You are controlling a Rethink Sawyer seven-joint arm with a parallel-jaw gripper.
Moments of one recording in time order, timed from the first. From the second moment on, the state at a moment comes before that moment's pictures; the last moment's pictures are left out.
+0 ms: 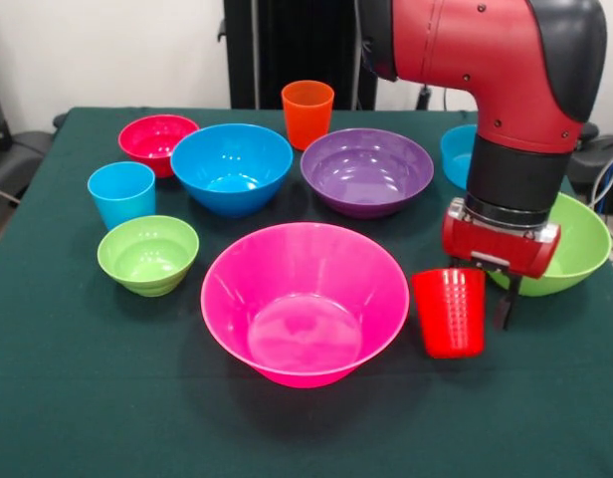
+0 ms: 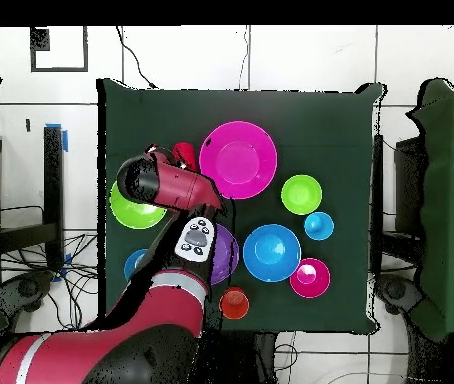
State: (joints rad) arm 0.17 -0.27 -0.23 1.39 0.46 0.22 1.96
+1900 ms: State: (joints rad) arm 0.15 -0.33 -0.26 1.39 0.44 0.22 1.96
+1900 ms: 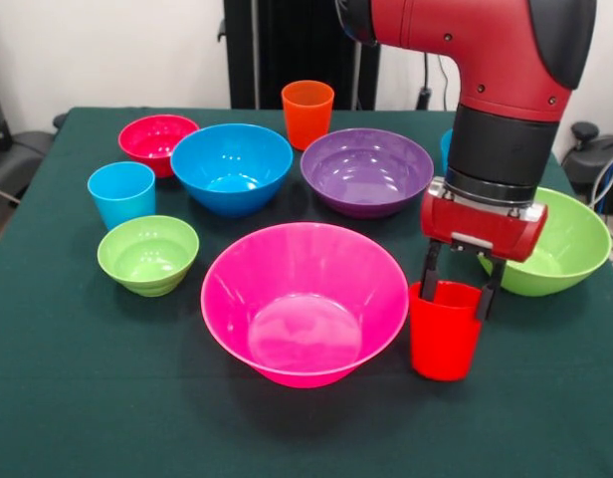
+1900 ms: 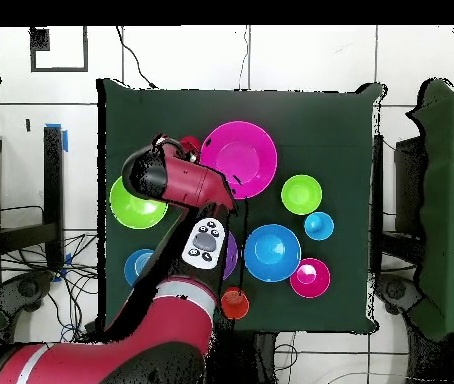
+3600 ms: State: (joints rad) arm 0.15 -0.36 -0.29 1.39 0.44 0.22 1.96
